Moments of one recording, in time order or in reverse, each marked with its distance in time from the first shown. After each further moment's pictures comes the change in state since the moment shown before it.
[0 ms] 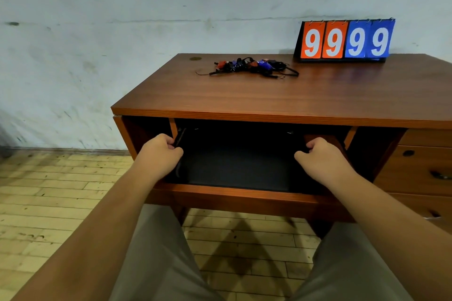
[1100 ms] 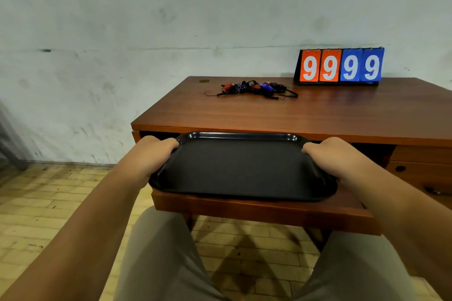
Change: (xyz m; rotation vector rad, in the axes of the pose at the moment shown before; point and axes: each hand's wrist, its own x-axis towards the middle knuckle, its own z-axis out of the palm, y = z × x) left_hand -0.042 0.028 -0.068 -0.260 -0.005 -0.150; right_hand -0.037 -0.045 -0.067 0.155 -0.084 0.083
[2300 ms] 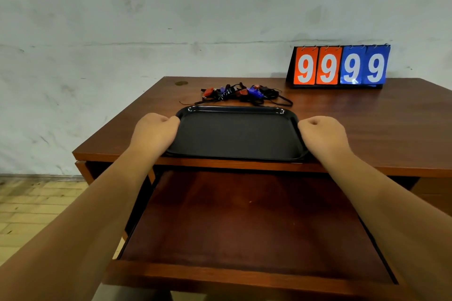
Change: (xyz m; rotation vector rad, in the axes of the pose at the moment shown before) left_hand 0.162 0.092 0.076 0.094 0.131 0.248; right_hand 0.176 -0.032 0.002 0.078 0.298 -0.187
